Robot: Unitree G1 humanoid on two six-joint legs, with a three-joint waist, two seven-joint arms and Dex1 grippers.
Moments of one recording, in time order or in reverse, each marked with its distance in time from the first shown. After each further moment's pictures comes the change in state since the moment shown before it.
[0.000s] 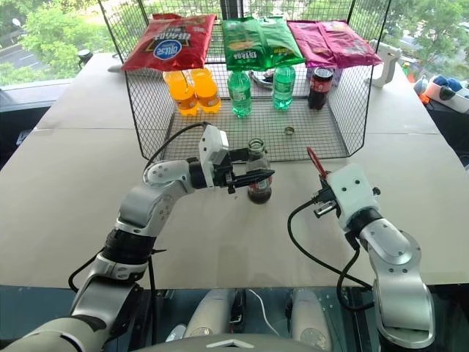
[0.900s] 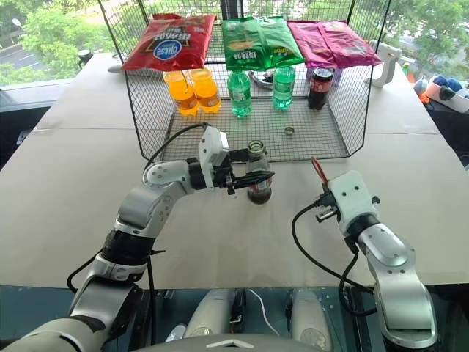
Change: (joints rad) left arm 0.002 0.005 -0.007 -0.003 0.003 -0.017 -0.013; right arm 0.027 -0.042 0.018 0.069 0.085 -0.023 -0.104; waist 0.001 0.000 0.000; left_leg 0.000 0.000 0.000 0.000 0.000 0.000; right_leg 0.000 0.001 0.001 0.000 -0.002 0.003
